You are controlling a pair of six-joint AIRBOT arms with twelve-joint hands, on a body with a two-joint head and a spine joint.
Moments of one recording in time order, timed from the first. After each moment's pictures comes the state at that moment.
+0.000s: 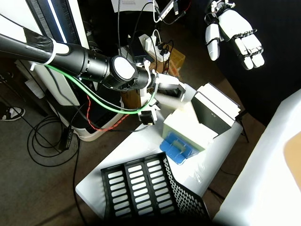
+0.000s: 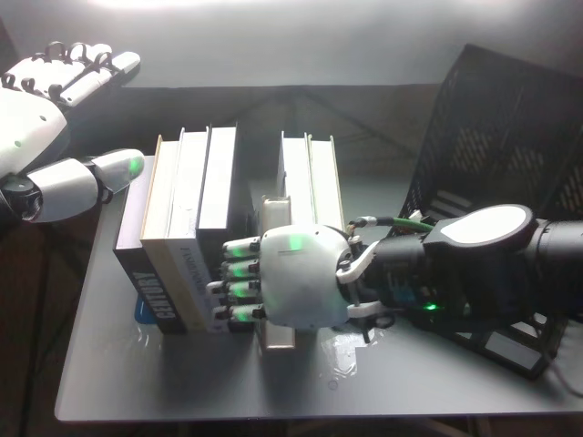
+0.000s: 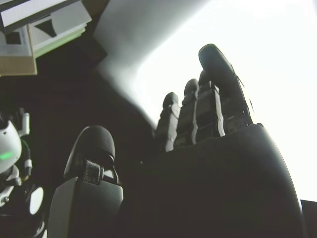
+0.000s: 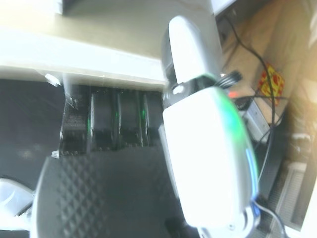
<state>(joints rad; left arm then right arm) 0.88 -0.97 1.25 -0.27 -1.03 0.92 -0.47 -1.61 1.44 -1.40 0.13 -0.60</state>
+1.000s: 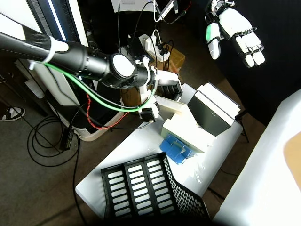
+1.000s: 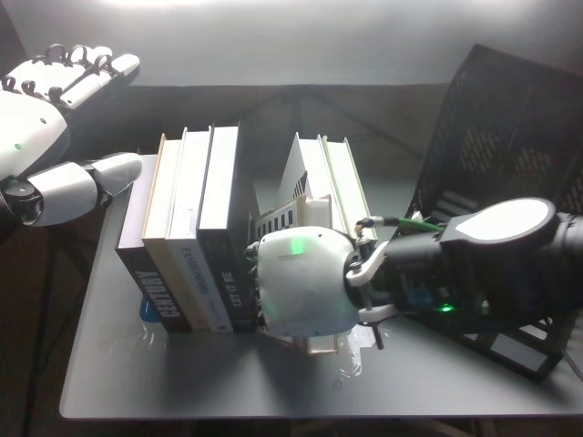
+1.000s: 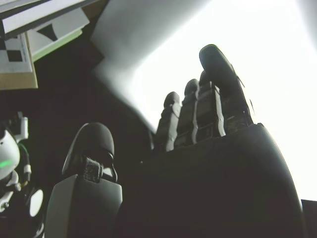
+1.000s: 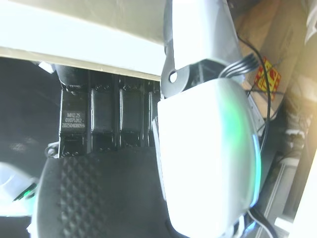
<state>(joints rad) 0.89 -0.97 1.25 -0.28 -1.03 0.92 -0.45 -1.54 1.35 -1.42 0.19 -0.58</state>
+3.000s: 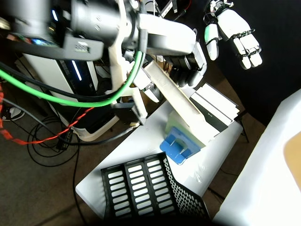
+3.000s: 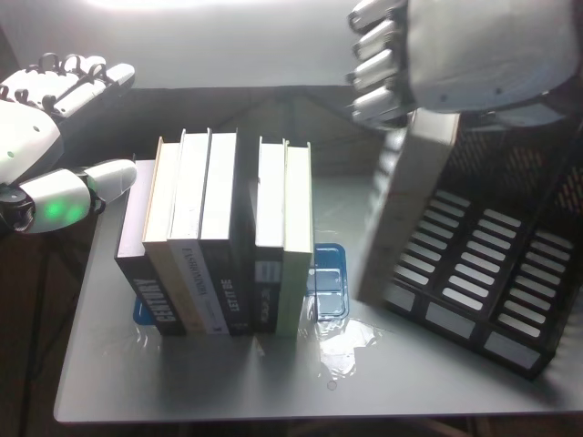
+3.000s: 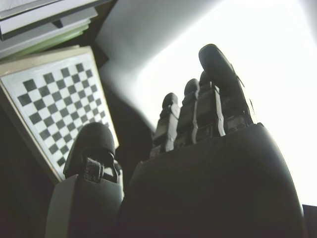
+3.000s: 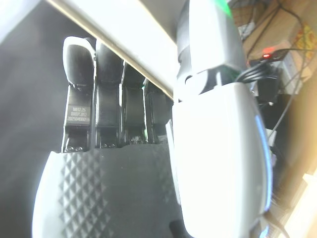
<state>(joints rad) 0.91 -0.96 1.23 -0.30 -1.03 0.92 0.07 -1.00 1.08 -2.17 0.49 0.33</state>
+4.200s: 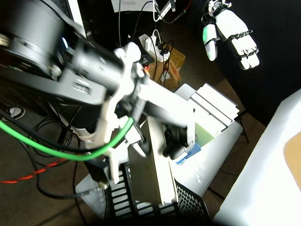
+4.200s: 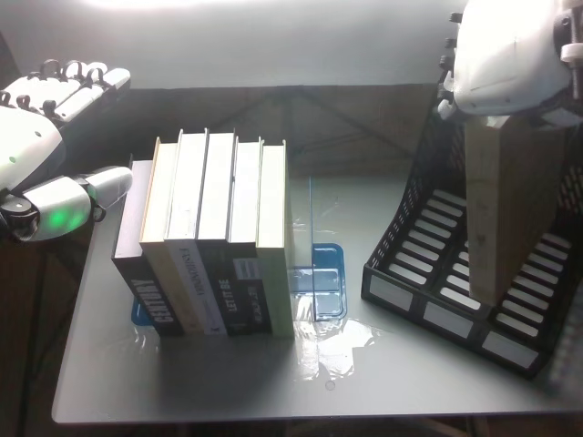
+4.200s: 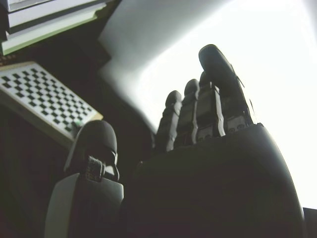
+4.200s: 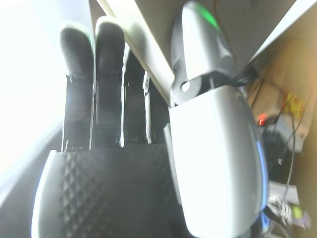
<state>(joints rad) 0.92 -0.95 1.20 -0.32 -1.04 0.92 -0.06 -1.15 1.29 -2.94 0.39 0.99</state>
